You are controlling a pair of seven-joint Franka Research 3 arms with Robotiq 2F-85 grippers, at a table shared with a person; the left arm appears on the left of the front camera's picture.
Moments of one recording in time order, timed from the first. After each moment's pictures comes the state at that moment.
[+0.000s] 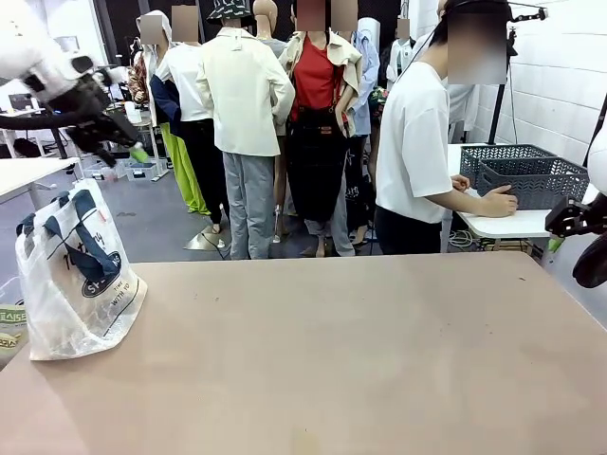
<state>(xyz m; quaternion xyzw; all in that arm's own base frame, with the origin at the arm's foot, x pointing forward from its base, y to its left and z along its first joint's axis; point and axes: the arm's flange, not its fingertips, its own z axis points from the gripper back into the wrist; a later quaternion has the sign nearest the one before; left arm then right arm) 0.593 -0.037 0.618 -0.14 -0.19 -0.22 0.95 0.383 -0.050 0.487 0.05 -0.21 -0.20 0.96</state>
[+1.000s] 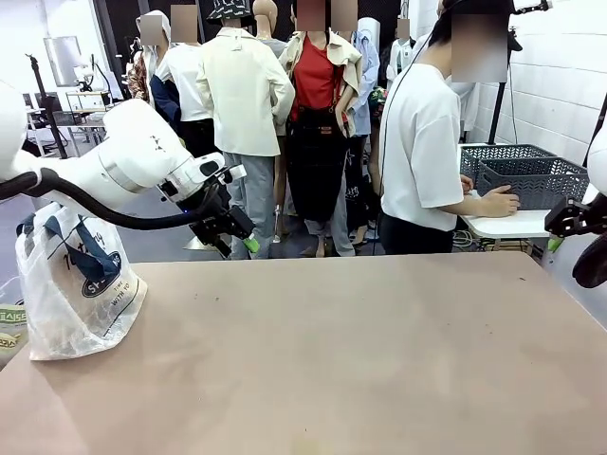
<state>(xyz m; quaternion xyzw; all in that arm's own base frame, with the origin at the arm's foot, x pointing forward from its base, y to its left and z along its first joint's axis) 0.576 -0.206 0.438 -0.23 -0.10 -0.27 0.93 0.383 -0.049 0.487 0.05 -0.21 -0.20 0.96</state>
